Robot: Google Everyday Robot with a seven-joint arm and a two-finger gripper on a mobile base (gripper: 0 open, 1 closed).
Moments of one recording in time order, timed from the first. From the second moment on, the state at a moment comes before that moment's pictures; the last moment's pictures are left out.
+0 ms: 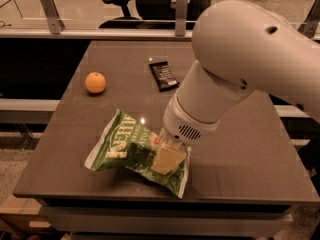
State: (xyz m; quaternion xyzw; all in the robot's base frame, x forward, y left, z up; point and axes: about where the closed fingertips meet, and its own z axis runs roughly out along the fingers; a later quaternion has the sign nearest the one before) arm 0.382 -0.011 0.849 -0.61 0.77 0.15 0.13
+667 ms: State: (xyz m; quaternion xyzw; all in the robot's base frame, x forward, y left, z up) arm 0.419 -0.025 0.879 -0.60 0.78 0.14 0.14
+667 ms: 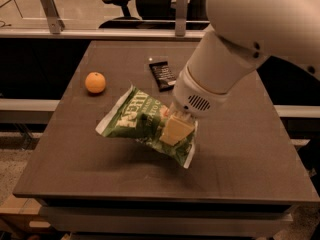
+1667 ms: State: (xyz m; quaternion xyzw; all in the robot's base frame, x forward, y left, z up) arm 0.481 -0.076 0.925 -0.55 0.80 0.14 0.19
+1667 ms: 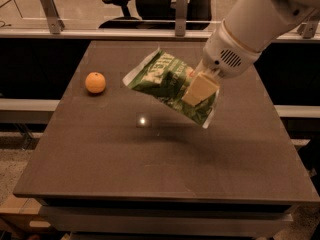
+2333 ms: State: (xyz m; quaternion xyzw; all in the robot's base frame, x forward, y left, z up) arm 0.514 -0.088 0.942 -0.52 0.82 0.13 0.20
